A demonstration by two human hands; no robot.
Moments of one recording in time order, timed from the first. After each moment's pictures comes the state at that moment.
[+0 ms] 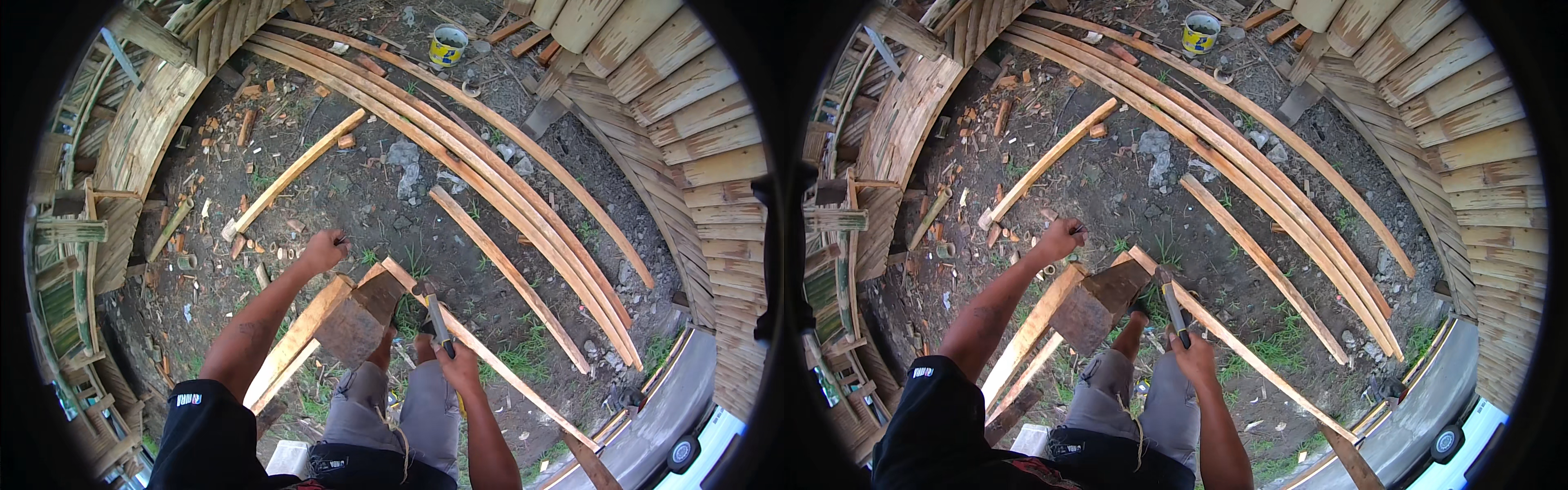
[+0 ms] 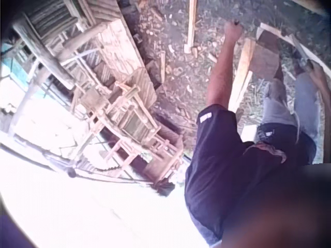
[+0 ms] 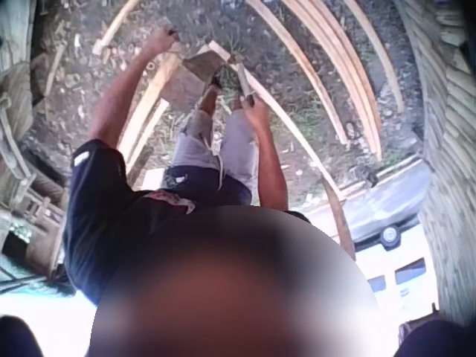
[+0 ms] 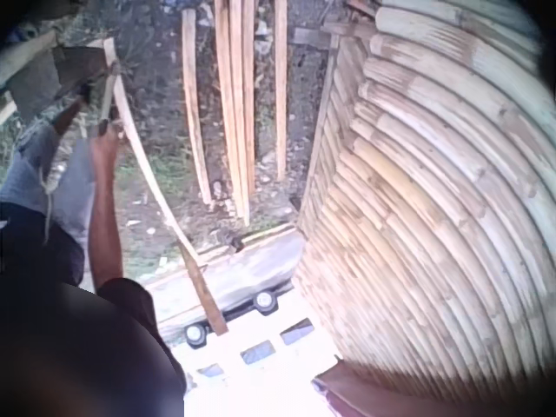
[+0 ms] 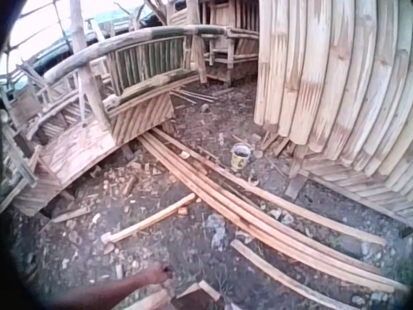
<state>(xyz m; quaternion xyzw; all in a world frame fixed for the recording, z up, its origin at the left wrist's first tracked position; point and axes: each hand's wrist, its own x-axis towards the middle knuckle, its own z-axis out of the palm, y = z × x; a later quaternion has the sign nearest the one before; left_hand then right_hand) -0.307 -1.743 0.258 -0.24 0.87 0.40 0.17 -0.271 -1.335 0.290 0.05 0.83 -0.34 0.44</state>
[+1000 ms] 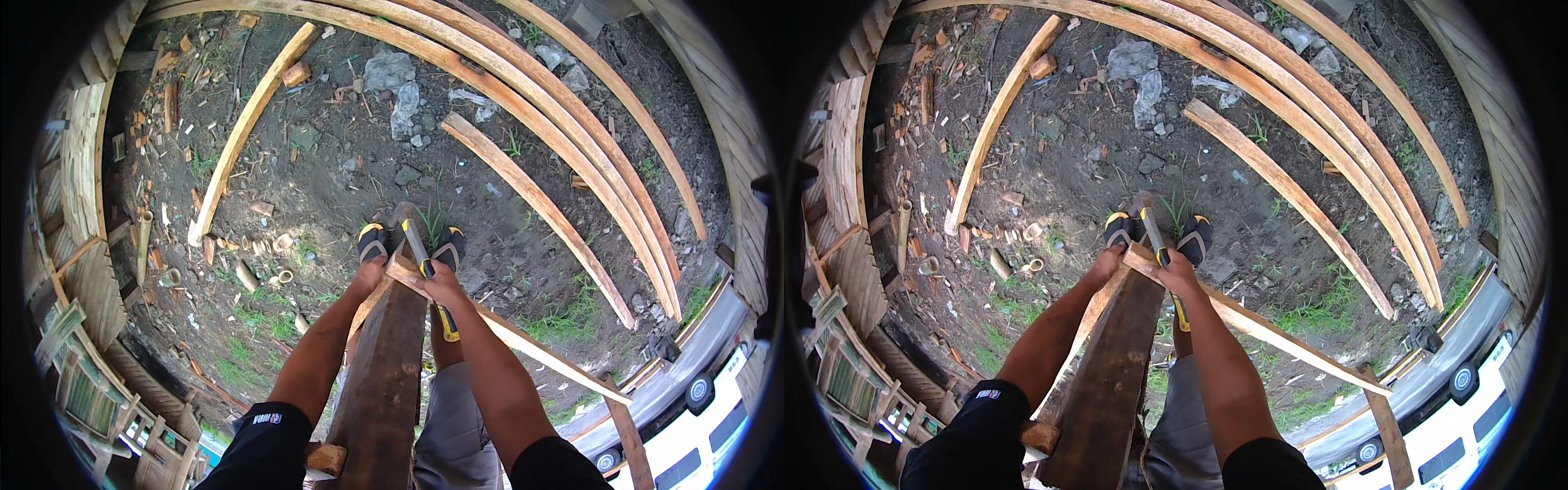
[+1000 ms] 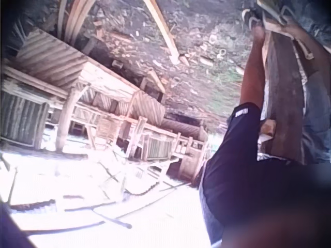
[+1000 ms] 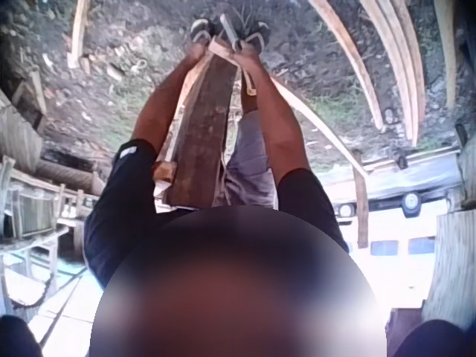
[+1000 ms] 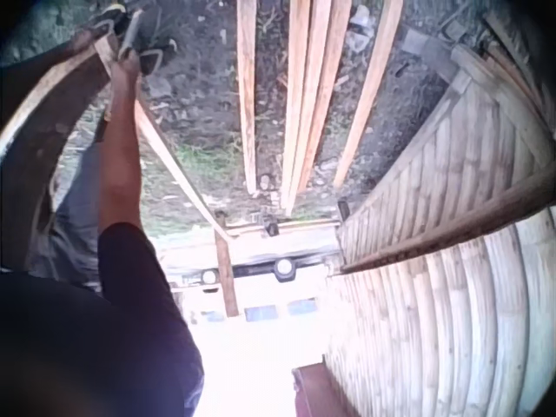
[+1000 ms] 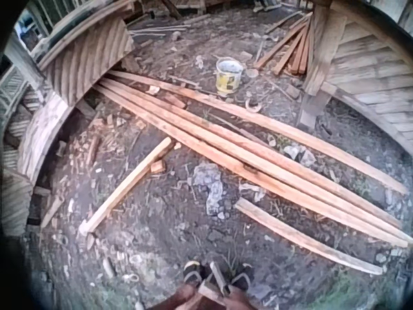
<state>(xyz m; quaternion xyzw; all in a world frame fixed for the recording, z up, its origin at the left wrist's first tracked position) -0.258 -1.681 -0.124 -0.25 0.75 0.44 0.42 -0.347 -1.476 -0.077 0.06 0.73 -0.37 0.57</state>
